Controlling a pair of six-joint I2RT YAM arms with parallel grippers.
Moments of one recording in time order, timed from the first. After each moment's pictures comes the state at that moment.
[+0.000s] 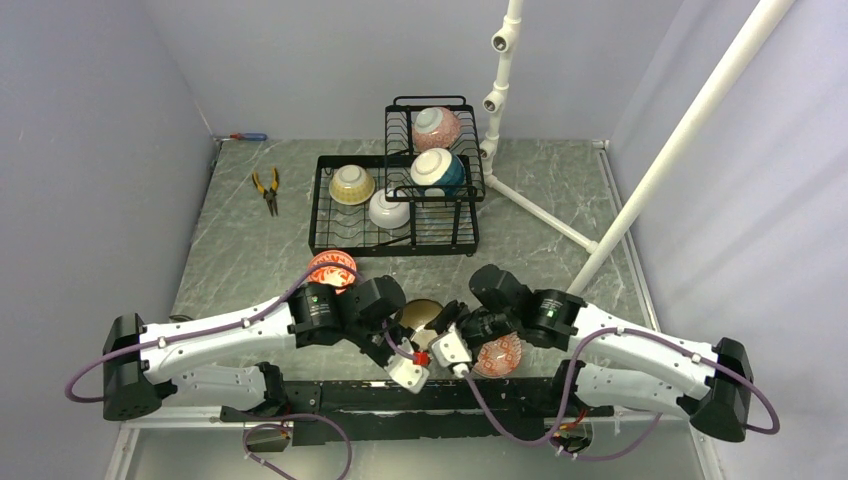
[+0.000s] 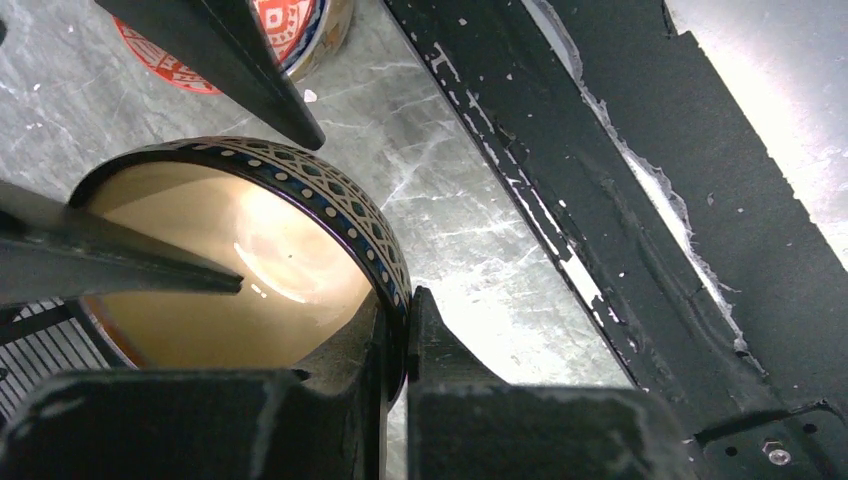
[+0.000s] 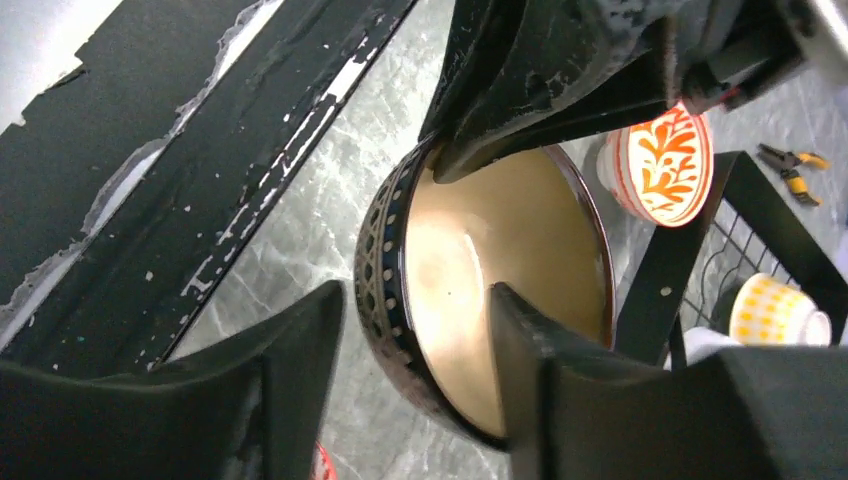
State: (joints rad) left arm -1.22 1.14 0.94 -0.74 0.34 0.95; right arm 1.04 0.94 0.72 -0.48 -0.59 -1.06
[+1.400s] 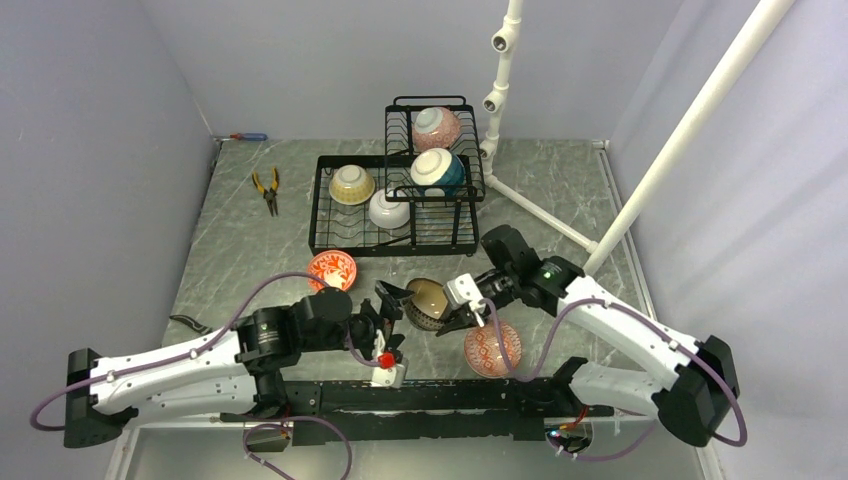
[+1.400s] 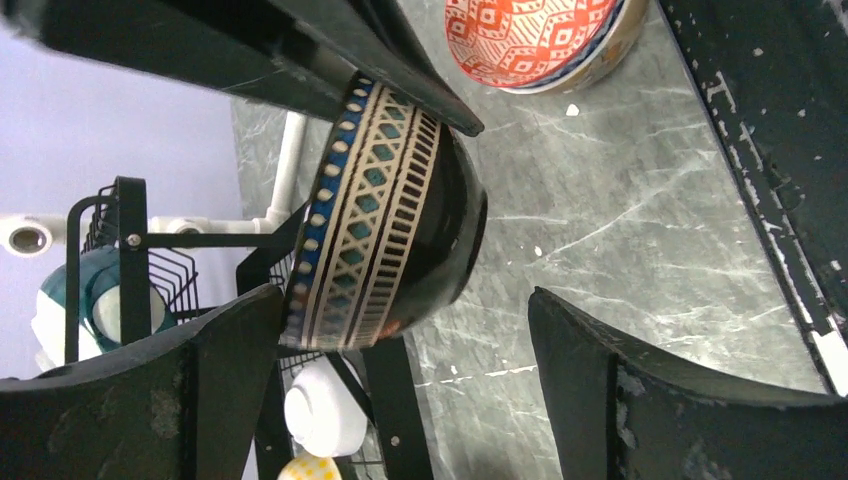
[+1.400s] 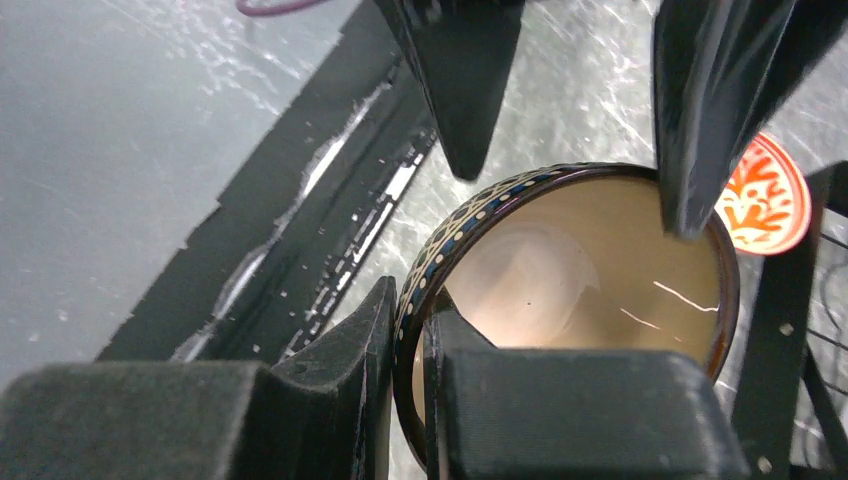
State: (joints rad) left arm -1.22 0.77 0.67 -0.30 0.11 0.98; right arm 0.73 1.07 0.80 -0.55 -1.08 -0.94
